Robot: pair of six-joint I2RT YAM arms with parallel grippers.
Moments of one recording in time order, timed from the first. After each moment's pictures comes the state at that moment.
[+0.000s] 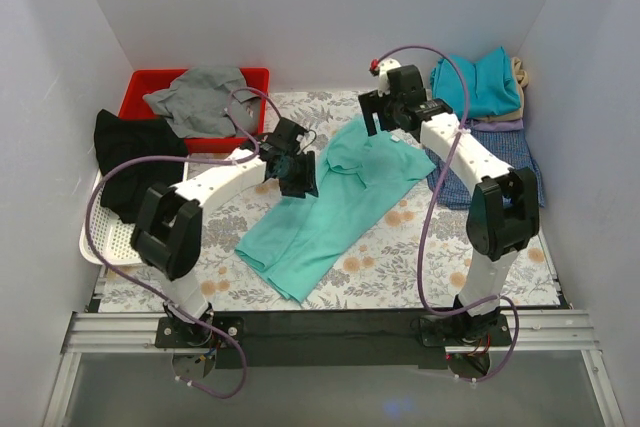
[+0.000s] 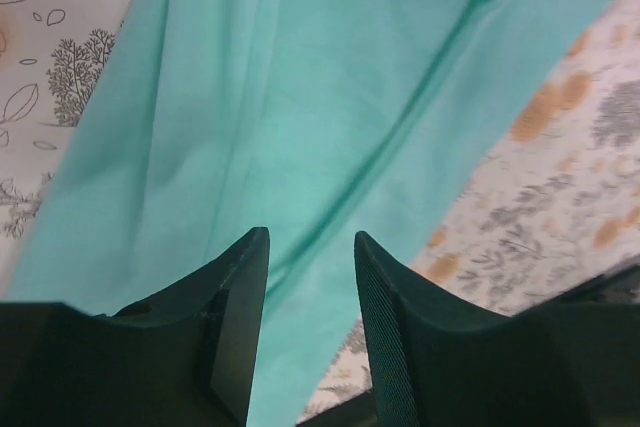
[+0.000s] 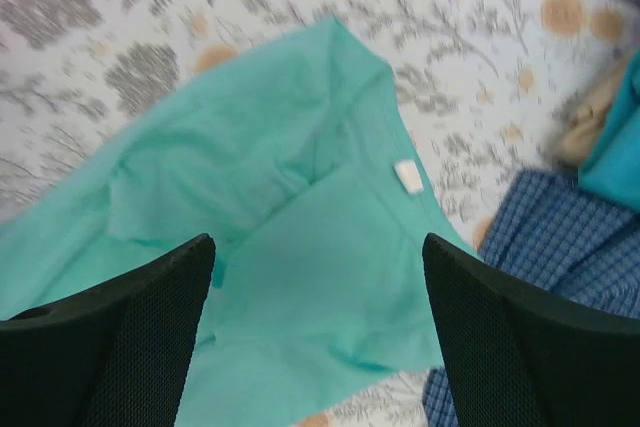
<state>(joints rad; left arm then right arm) -0.57 1.69 1.32 -0.62 0.15 -0.58 0.41 1.86 1.67 -0.46 0.03 -0.06</state>
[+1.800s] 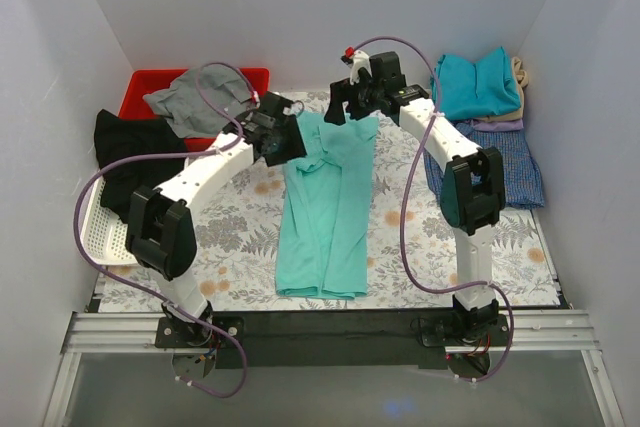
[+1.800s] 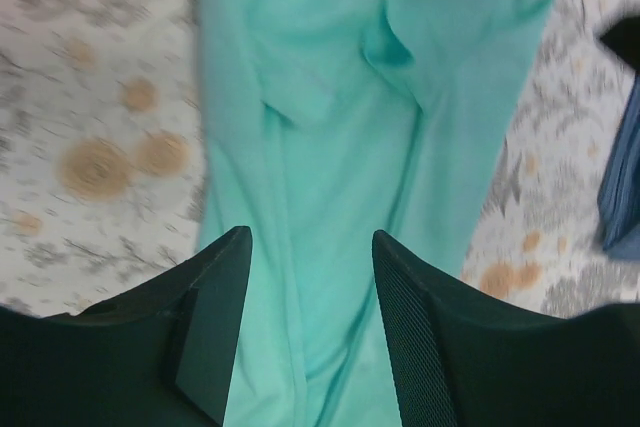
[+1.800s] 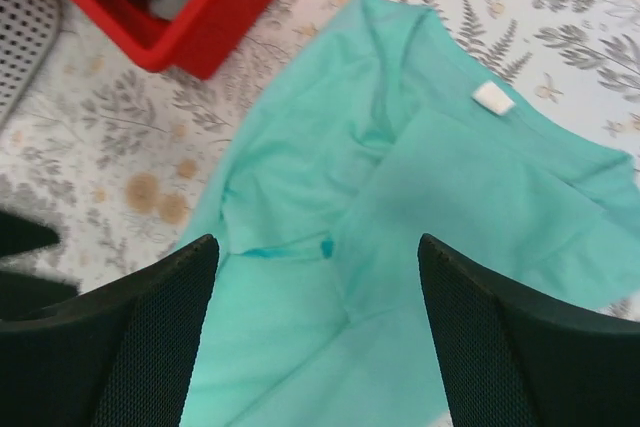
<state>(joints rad) -0.54 1.73 1.48 -0.64 -0.09 -0.69 0.42 2.13 1.92 -0.42 -0.44 0.04</state>
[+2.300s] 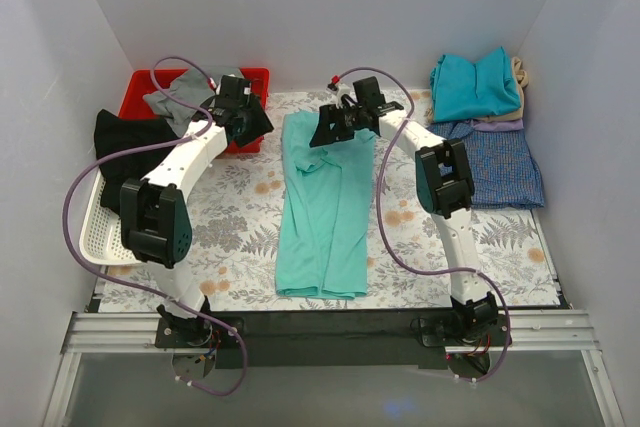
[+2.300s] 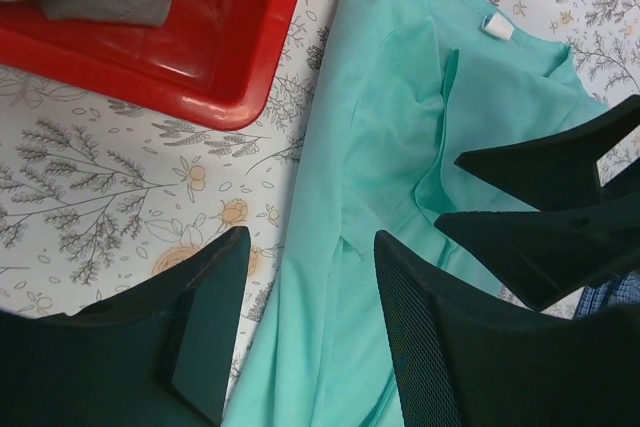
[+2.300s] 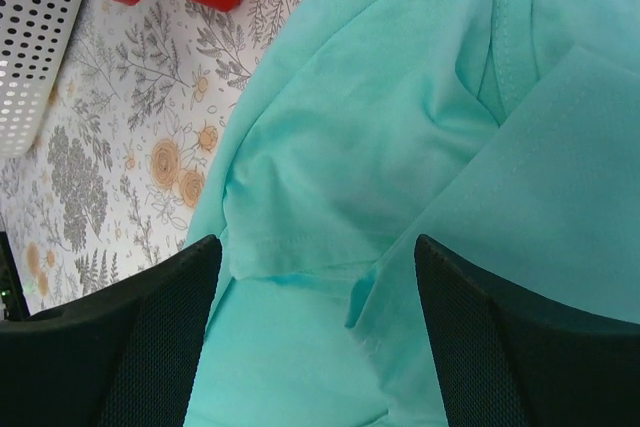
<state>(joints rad) -0.28 1.78 1.53 -0.54 -0.10 -0.69 0.42 2.41 2.02 -0.36 -0.74 0.18</state>
